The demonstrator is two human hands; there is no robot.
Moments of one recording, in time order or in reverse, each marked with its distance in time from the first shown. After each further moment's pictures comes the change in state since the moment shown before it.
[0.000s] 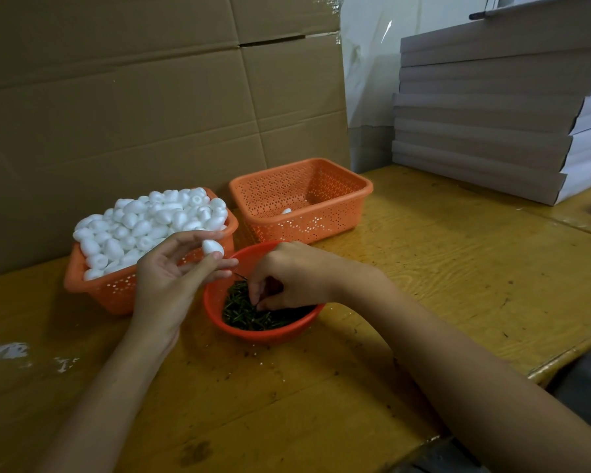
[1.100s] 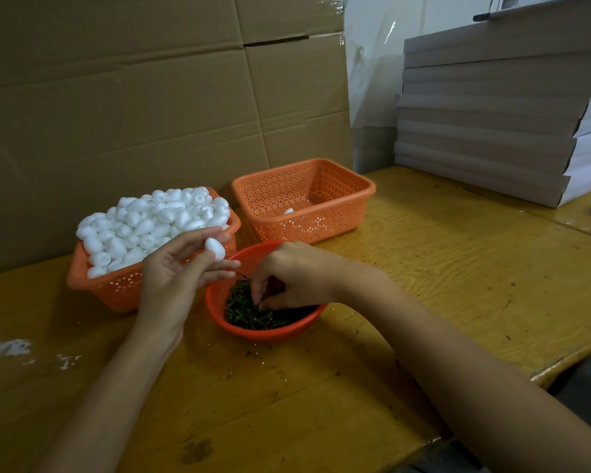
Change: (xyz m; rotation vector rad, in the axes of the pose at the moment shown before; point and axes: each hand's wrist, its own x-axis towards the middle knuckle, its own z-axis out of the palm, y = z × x) left_hand 0.003 -0.005 -0.001 -0.038 0.014 -0.026; right_hand -0.001 -0.001 -0.001 0.000 -0.007 0.006
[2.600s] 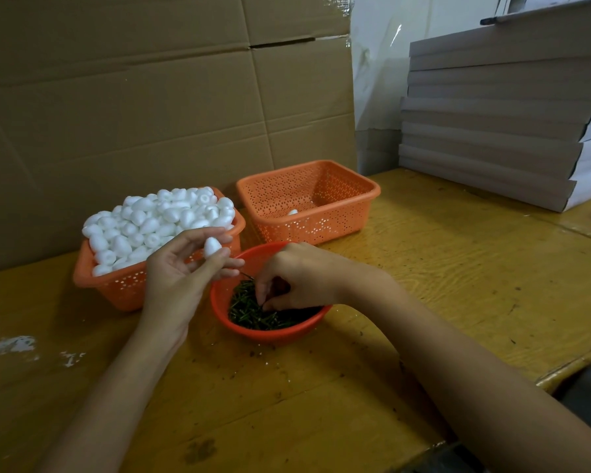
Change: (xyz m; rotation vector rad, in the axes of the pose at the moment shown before) left_hand -0.003 0.004 0.003 -0.004 0.002 0.046; right_hand 0.000 -0.002 -0.001 -0.017 -0.015 0.004
